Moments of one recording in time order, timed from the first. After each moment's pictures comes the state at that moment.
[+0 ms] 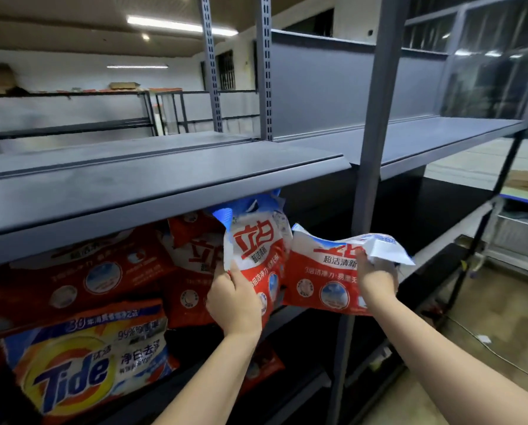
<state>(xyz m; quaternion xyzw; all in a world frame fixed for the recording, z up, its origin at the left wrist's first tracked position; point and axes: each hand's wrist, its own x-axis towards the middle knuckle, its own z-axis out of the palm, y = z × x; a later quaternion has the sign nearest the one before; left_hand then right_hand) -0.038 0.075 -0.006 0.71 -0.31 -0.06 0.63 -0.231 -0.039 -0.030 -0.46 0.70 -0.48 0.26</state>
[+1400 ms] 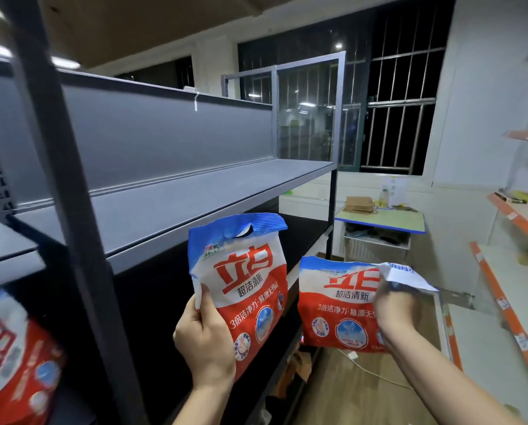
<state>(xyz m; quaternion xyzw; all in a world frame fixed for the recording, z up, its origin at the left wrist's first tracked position) -0.391 -0.125 0.025 0.46 -0.40 -0.27 0.75 -0.650 -0.155 0.011 -0.26 0.75 -0.60 0.06</state>
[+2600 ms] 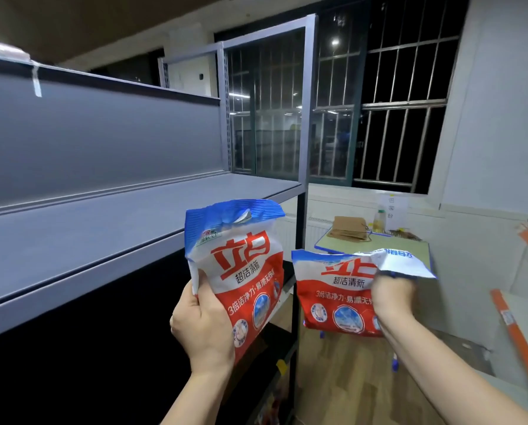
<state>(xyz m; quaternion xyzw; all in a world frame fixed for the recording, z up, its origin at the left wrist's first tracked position) -0.727 -0.501 0.050 0.46 -0.38 -0.23 0.77 -0.971 -0.531 0.050 -0.24 0.69 -0.66 0.15</state>
